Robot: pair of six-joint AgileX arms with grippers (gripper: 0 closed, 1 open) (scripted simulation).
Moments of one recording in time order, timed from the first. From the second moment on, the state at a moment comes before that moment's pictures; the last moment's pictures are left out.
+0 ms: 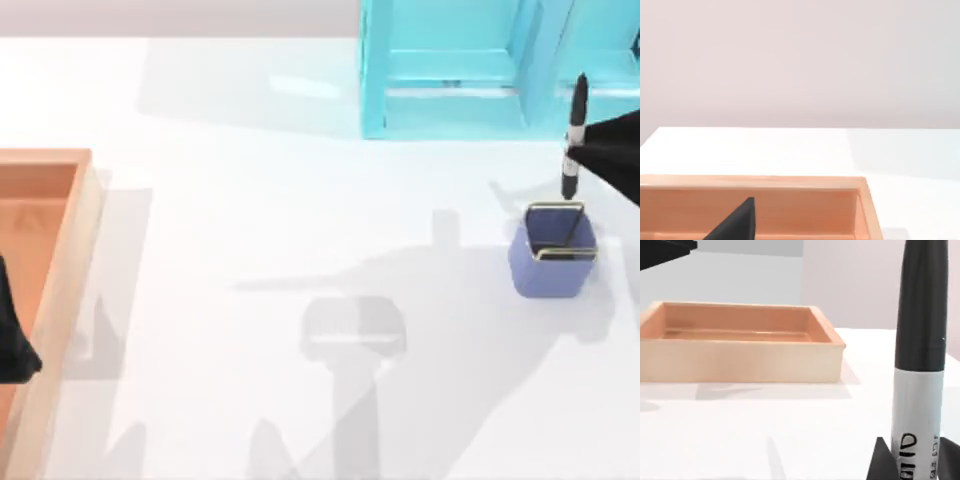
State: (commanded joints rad) left arm 0.00 0.00 0.00 0.00 0.00 0.00; right arm -0.16 2.01 1.31 -0.93 -1.68 -1.59
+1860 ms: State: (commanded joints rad) left arm 0.00 0.00 0.00 0.00 0.00 0.00; right arm -0.21 2.01 1.29 -0.97 -1.77 -1.72
